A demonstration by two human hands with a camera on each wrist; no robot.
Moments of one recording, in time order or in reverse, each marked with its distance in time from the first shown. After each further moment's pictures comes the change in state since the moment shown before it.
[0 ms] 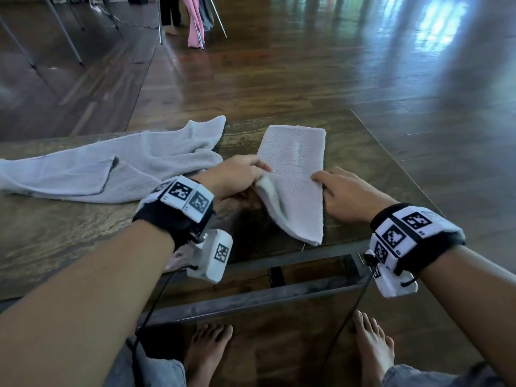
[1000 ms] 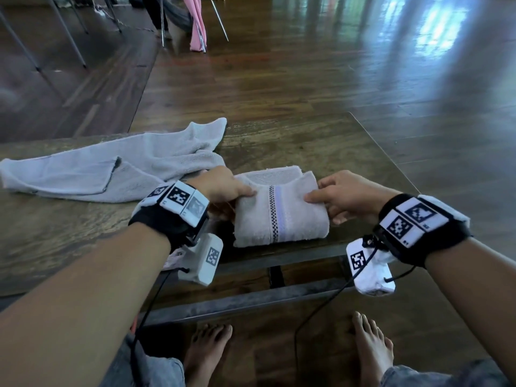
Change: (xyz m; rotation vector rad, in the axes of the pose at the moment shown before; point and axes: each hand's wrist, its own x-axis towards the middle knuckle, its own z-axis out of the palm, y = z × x) left_hand -0.004 -0.021 -0.011 0.215 0.084 -0.246; right_hand -0.002 -0.006 -0.010 0.835 -0.217 0.241
